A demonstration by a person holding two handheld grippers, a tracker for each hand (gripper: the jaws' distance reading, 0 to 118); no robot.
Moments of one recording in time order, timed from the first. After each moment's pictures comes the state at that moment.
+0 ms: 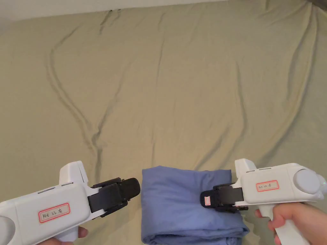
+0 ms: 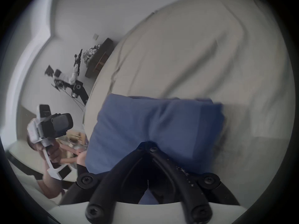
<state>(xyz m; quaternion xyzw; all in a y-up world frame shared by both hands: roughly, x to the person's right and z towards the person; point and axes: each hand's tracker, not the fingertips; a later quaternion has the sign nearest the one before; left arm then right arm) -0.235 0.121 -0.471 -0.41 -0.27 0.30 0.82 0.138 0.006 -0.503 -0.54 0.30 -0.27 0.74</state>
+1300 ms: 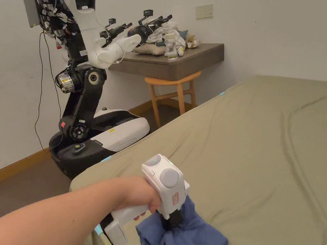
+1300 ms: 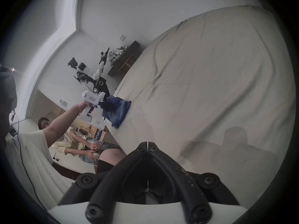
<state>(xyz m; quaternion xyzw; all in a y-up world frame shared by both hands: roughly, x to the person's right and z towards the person) -0.625 0.062 -0.581 -0.66 0.07 -0.14 0.73 0.070 0.103 -0.473 -0.46 0.40 -0.20 0.77</state>
